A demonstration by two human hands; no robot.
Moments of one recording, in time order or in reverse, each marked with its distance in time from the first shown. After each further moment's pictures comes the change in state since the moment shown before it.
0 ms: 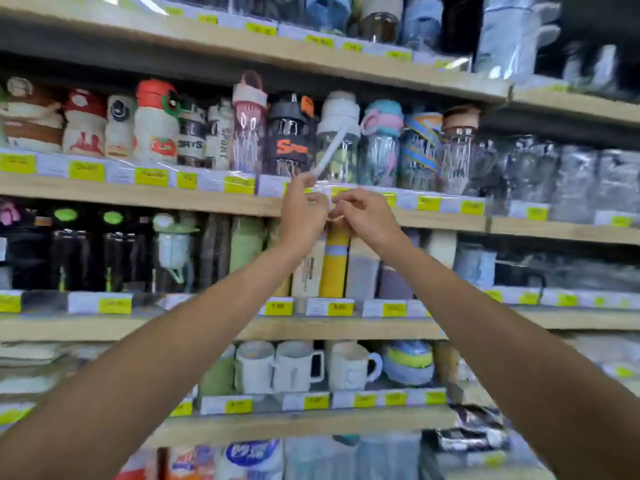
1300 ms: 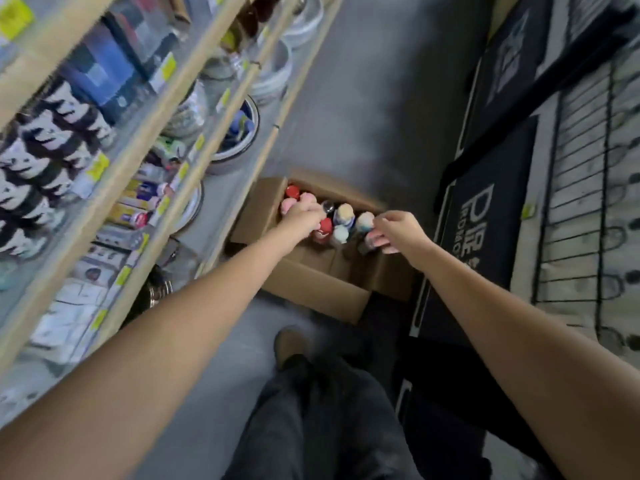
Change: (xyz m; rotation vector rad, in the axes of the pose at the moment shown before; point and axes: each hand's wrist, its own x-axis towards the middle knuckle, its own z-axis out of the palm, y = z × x) left_hand -0.855 -0.018 0.760 0.106 -1.887 -0.857; right_hand -0.760 0.475 -0.717 -0.167 0.822 1.748
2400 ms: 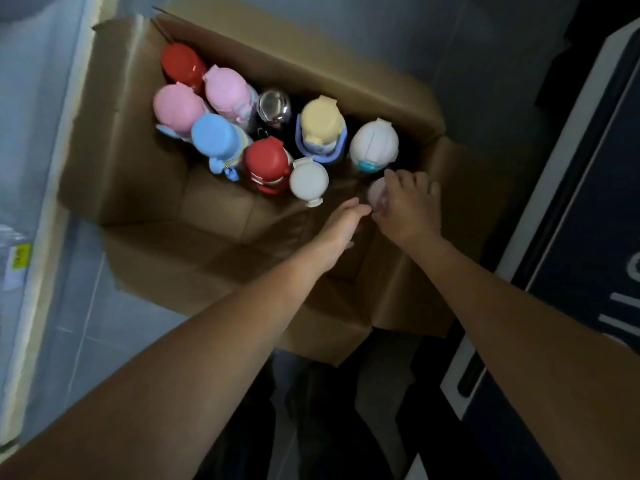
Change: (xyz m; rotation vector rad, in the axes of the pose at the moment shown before) left_hand 0.422 -0.233 0.326 -0.340 -0.244 -0.511; right_hand 0.483 0.328 0.070 -1.035 0.003 -0.244
